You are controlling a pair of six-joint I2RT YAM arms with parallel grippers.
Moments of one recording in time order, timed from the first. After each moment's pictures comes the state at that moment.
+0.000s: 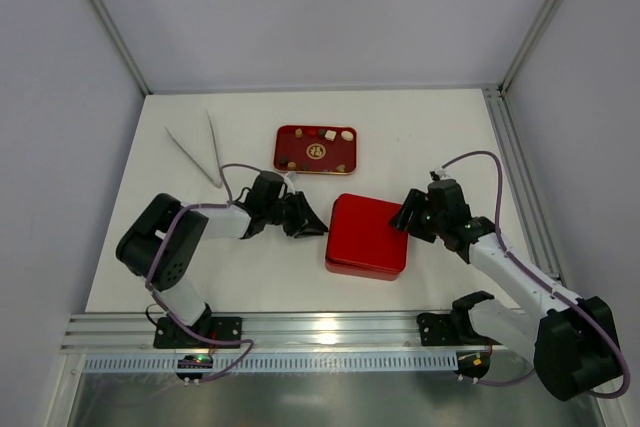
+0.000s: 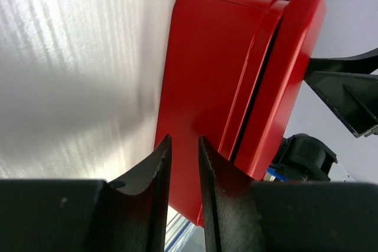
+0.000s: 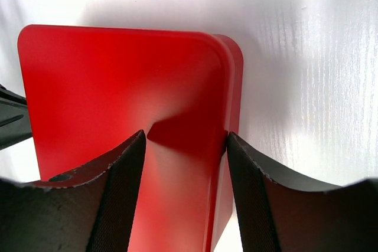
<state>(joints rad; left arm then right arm) -0.54 1.68 0.66 0.26 0.57 -0.99 0.33 1.01 0.52 -0.32 -0.09 0.68</state>
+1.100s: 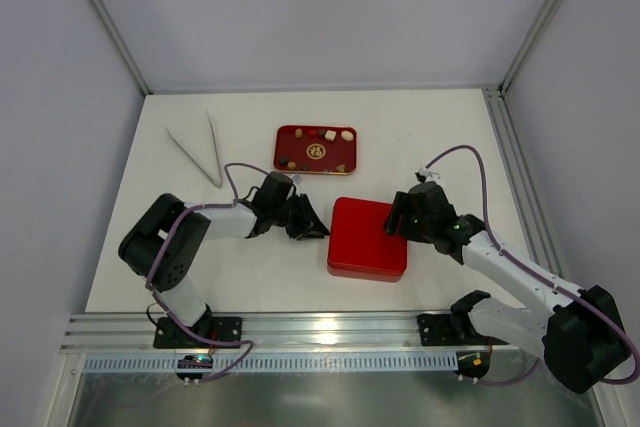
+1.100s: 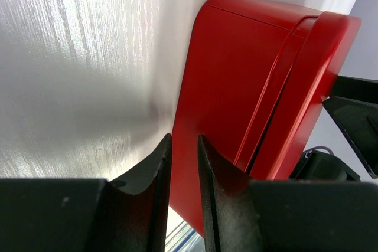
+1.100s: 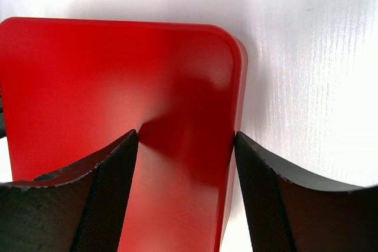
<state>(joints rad) -0.61 1.69 0.72 0.15 0.46 -0.99 0.51 1.04 0.57 -0.38 0.10 0.66</state>
